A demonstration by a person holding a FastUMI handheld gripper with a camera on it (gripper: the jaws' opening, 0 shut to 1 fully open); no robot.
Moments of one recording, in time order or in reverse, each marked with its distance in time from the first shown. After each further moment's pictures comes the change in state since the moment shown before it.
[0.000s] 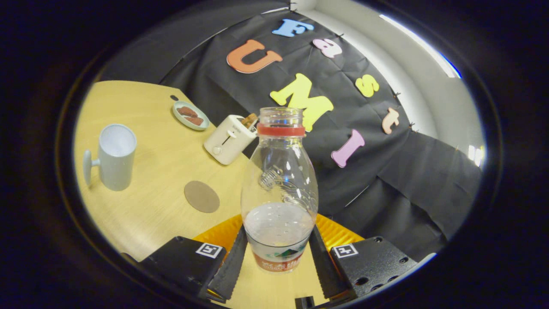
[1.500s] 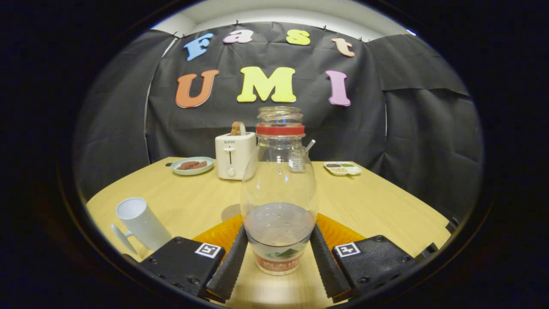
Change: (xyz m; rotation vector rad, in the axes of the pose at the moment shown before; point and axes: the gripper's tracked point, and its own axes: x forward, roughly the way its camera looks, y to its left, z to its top) arm 0.033 0.060 -0.045 0.790 0.024 0.207
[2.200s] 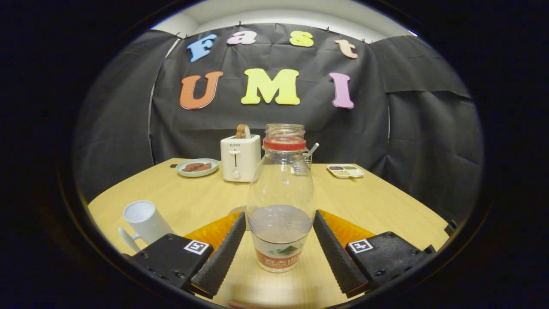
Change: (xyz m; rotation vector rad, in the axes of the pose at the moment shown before) arm -0.004 0.013 0.010 0.021 -0.013 0.051
